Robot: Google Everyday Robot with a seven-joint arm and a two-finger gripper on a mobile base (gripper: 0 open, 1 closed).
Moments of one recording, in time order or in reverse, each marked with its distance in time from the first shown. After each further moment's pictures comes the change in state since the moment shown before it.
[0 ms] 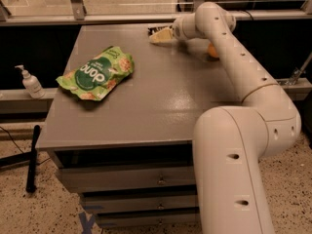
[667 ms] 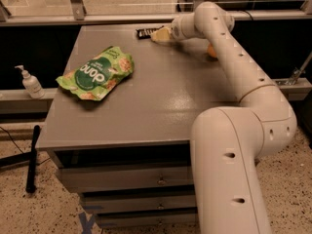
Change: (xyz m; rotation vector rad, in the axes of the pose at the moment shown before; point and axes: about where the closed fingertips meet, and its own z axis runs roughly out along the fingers) arm 0.001 0.000 0.003 -0.010 -0.003 0.005
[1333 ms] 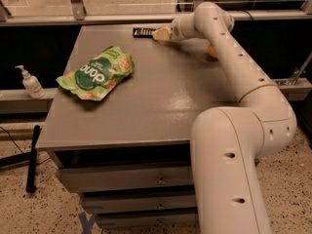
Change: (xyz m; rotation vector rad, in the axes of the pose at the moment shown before) arm 0.000 0.000 0.000 0.000 0.000 0.000
